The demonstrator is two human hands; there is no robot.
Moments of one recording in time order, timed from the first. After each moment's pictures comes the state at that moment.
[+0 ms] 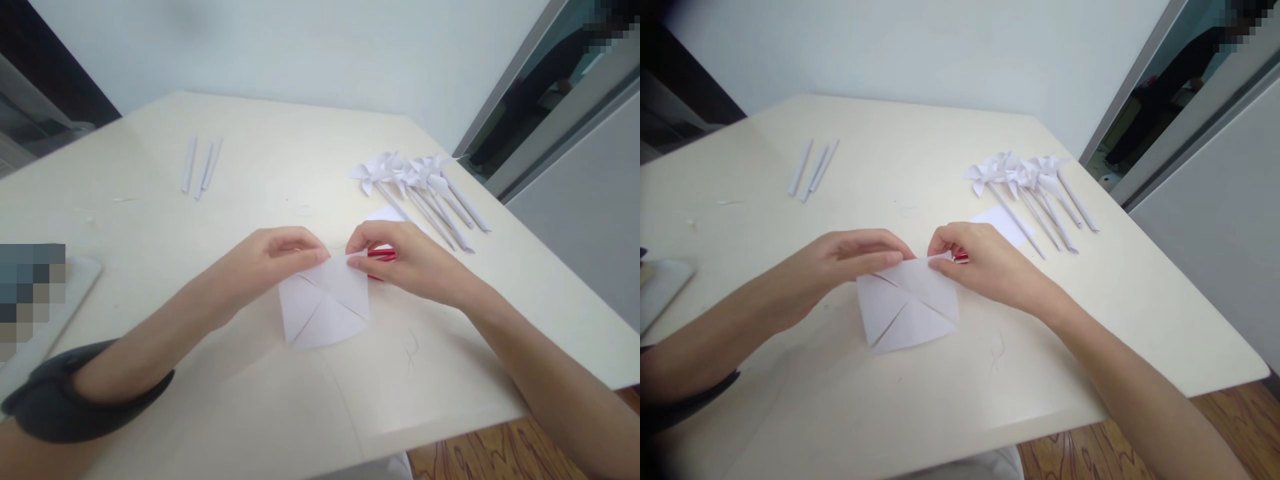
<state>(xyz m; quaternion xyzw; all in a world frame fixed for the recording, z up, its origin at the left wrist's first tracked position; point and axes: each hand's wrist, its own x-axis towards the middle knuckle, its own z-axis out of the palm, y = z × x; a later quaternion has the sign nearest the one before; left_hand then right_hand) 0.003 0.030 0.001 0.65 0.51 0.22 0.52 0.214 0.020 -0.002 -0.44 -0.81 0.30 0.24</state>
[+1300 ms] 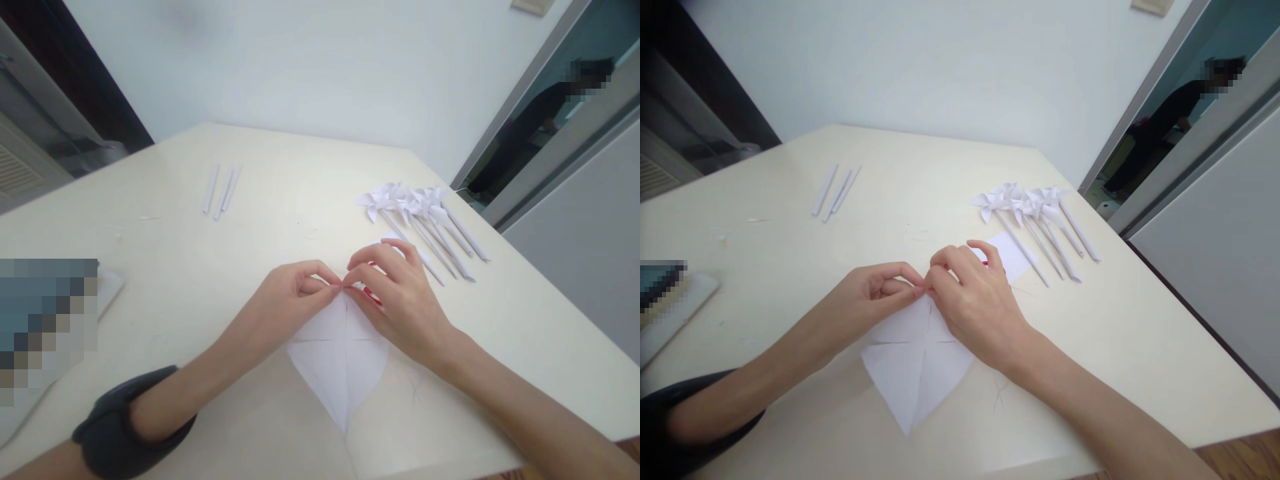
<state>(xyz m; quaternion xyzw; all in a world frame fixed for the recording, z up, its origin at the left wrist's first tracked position) 0.010 0.014 -0.018 0.64 0.49 0.27 0.53 0.194 0.007 -0.021 -0.39 -0.86 -0.08 0.31</state>
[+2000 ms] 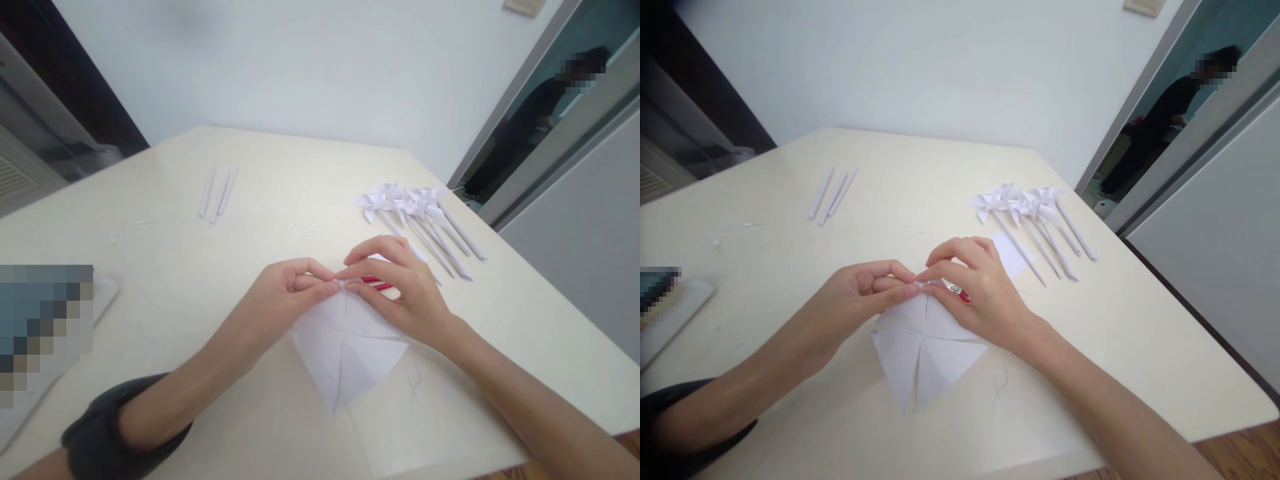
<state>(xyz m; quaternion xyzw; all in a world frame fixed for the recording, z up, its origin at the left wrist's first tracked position) 0.008 0.013 -0.014 0.57 0.48 0.32 0.58 0.206 0.018 -0.016 -0.33 -0.87 0.04 0.37</state>
